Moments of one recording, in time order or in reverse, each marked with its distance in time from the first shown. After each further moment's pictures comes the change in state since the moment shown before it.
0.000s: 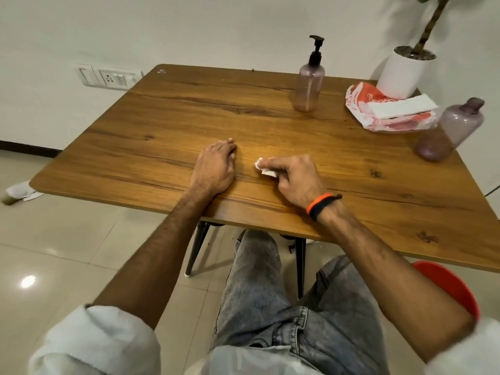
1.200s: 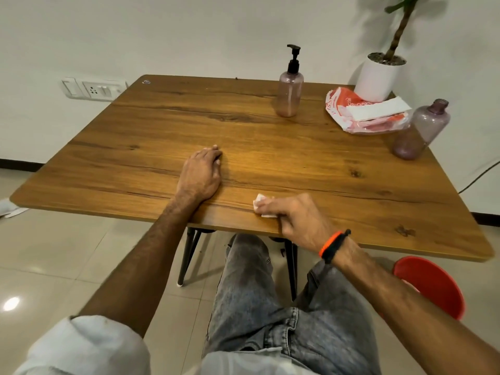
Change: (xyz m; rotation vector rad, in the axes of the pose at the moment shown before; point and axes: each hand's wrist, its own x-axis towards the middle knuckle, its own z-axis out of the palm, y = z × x) left_hand -0.001 -0.001 -0.001 -0.034 -0.007 0.019; right_hand -0.071 0.005 -0.012 -0.055 -0.135 -0.143
